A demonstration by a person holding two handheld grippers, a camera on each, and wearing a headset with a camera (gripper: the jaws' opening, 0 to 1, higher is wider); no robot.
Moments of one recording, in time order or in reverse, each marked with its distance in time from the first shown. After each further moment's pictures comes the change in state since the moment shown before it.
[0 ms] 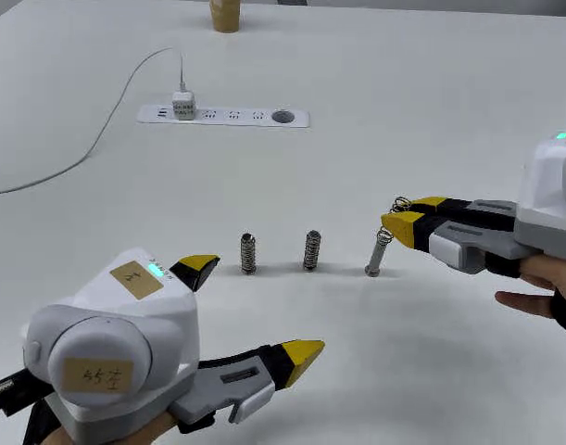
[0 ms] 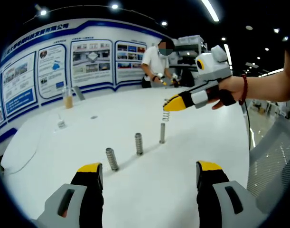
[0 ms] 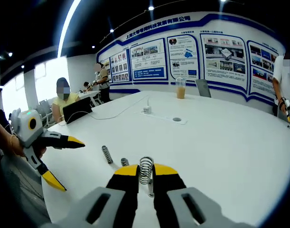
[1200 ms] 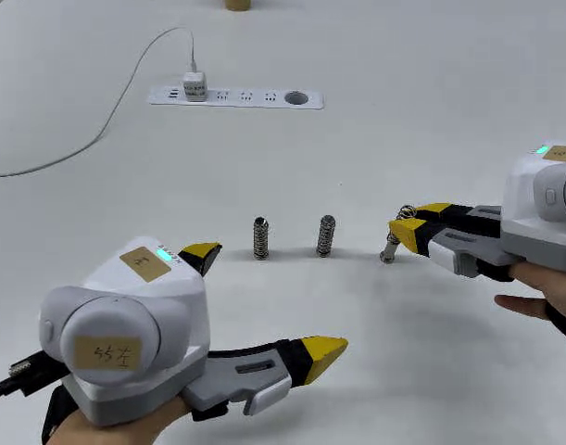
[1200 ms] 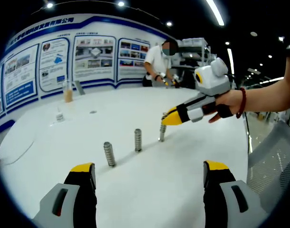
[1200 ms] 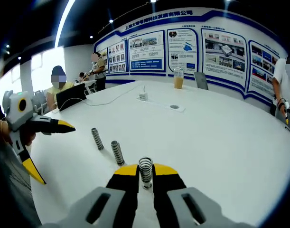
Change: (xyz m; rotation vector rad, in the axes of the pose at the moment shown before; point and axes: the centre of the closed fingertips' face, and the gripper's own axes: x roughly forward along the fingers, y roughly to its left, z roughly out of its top) left arm 0.005 -0.001 -0.008 -0.056 0.007 -0.012; right arm 0.021 -0.004 -0.039 -0.038 0.078 -0.046
